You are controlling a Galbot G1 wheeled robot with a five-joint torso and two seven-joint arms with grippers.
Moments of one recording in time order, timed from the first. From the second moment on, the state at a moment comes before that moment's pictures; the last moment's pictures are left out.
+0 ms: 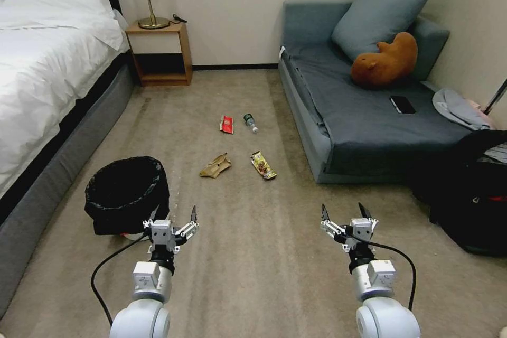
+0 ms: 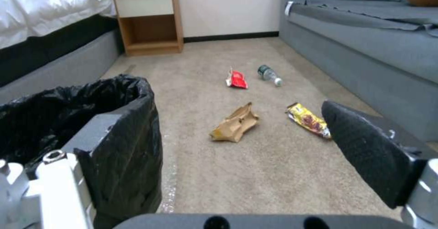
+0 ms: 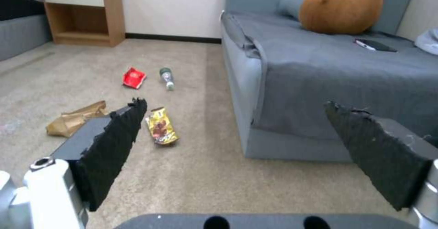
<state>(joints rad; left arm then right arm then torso) 1.55 -1.50 -0.55 -2.00 0.00 0.00 0.00 -1.55 1.50 0.55 2.00 0.00 0.00 0.00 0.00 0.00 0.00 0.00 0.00</state>
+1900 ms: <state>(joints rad) 1.15 -1.11 -0.86 -1.87 -0.58 0.47 -0.18 -1.15 1.10 0.29 1.91 0.58 -0.38 0.26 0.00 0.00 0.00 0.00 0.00</state>
